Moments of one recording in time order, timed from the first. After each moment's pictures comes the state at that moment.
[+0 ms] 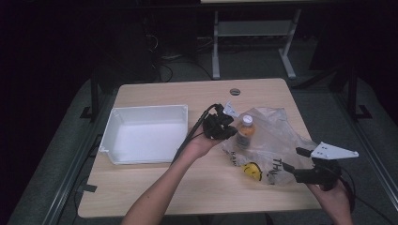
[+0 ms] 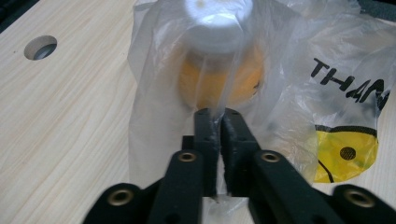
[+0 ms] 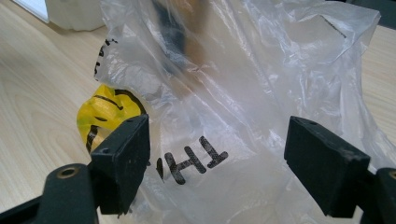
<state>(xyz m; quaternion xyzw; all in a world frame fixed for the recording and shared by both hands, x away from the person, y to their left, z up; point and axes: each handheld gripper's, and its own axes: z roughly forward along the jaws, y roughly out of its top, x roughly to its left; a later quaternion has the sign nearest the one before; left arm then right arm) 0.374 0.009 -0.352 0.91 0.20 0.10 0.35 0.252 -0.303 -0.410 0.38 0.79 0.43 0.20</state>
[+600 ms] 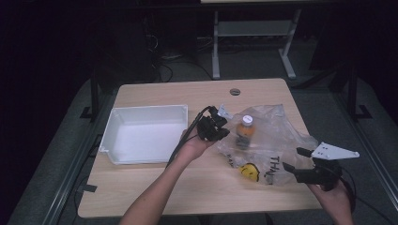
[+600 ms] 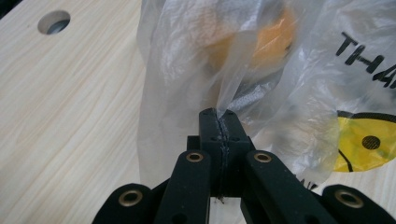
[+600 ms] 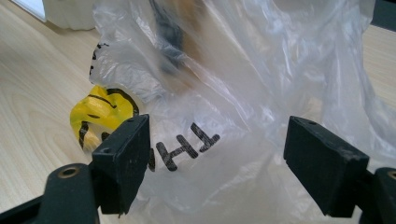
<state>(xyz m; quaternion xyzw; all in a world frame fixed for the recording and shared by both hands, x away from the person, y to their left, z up) 0.375 0.025 -0.364 0.91 0.22 0.11 0.33 0.251 -0.304 -0.410 0.38 0.79 0.43 0.21</state>
